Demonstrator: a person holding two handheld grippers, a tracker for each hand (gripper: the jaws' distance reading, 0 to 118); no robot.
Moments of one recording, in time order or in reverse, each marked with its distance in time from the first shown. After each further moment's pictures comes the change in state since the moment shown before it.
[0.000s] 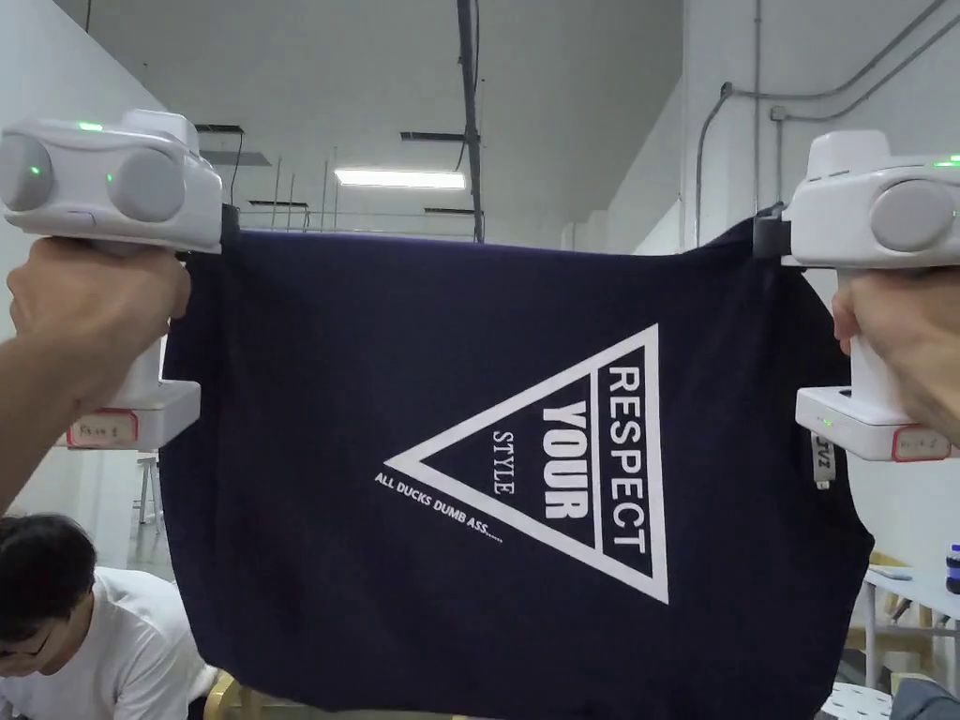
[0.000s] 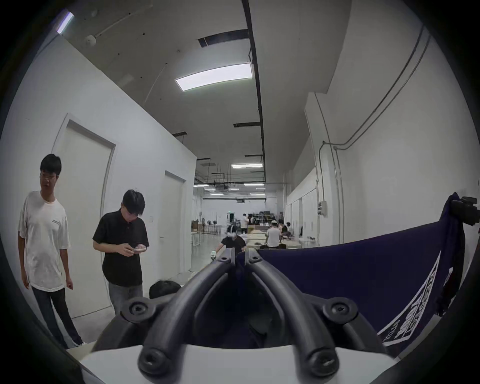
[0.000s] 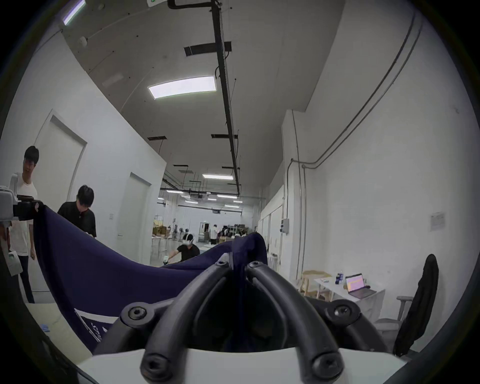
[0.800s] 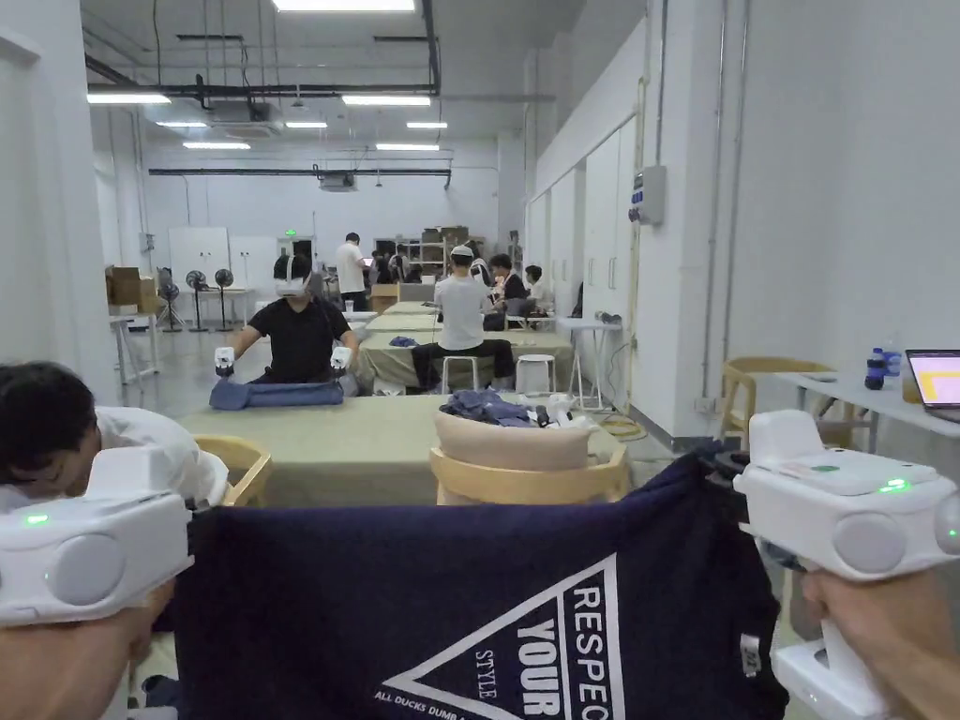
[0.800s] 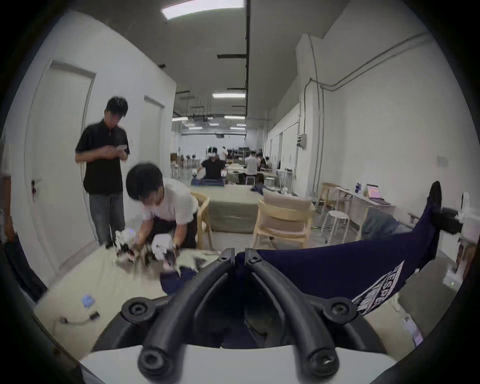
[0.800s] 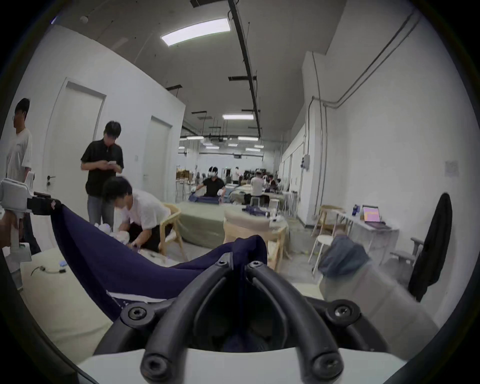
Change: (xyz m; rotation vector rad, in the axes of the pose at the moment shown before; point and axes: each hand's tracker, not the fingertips) left arm -0.028 -0.328 0.166 -0.455 -0.154 0.066; right arm 0.006 -0.323 0.190 -0.399 0.158 -0.018
